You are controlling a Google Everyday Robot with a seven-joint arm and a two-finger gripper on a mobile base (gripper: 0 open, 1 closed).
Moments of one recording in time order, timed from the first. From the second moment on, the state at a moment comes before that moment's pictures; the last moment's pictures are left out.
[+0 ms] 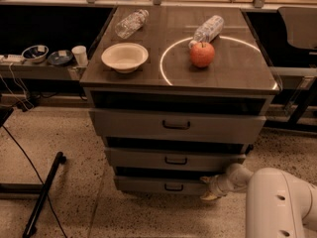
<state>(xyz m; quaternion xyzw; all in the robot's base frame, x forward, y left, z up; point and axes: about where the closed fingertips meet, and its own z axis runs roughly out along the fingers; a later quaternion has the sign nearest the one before) 0.580 -0.243 0.175 -0.69 0.68 0.10 0.24</state>
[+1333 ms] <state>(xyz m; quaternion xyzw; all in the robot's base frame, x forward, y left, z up) 0.502 -0.239 0.178 -0.70 0.66 0.18 0.21</state>
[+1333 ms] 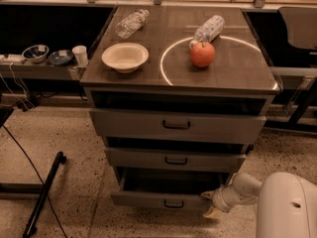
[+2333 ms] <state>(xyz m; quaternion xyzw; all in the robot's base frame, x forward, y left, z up) 0.485 -0.237 0.226 -0.72 0.64 0.17 0.22</state>
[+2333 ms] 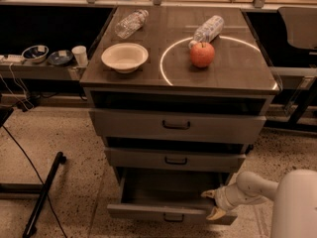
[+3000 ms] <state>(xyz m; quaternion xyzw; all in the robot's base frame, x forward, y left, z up) 0.539 -0.222 0.210 -0.71 0.65 0.15 0.22</state>
